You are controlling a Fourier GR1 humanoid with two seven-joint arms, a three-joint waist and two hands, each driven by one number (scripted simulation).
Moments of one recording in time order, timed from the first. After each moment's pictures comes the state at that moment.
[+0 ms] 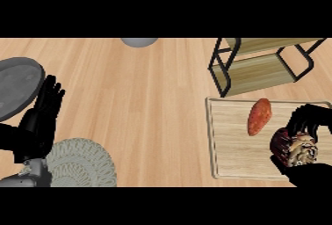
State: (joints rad) left arm -0.07 0.20 0.04 -1.71 0.02 0.18 0.19; right arm -0.15 -0.07 -0.23 -2.19 0.66 0.68 0.37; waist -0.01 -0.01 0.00
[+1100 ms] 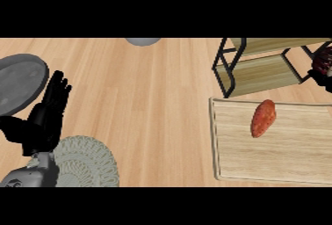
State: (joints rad) left arm -0.11 0.16 0.05 -1.67 -0.01 0.16 0.18; right arm -0.59 -0.35 -0.44 -1.71 0.58 0.45 0.43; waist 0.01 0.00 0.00
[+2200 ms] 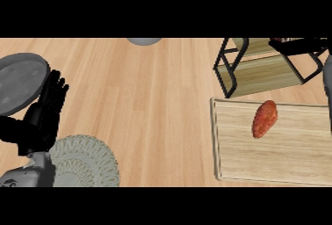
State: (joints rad) left arm -0.12 0.16 0.08 -1.67 0.00 0.13 0.18; right arm -0.87 -0.39 -0.42 -0.90 0.62 0.00 0.07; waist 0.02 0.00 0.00
